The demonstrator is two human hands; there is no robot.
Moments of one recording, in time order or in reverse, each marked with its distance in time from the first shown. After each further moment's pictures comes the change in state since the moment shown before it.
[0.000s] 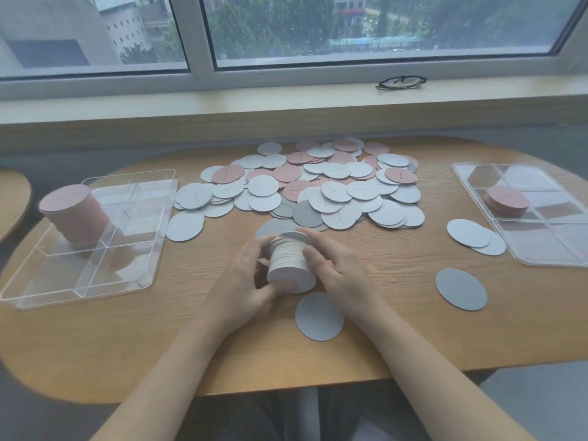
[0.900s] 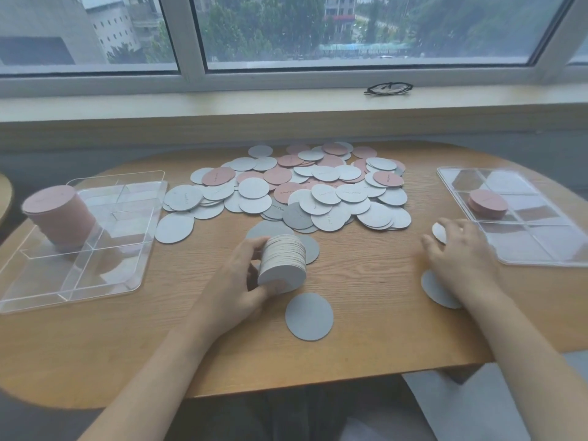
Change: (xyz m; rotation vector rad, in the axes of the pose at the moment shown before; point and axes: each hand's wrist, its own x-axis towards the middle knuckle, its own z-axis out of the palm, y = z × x) left_hand 0.000 -0.002 0.001 0.083 -0.002 0.020; right_hand -0.018 0.066 -0.167 -0.929 0.436 0.457
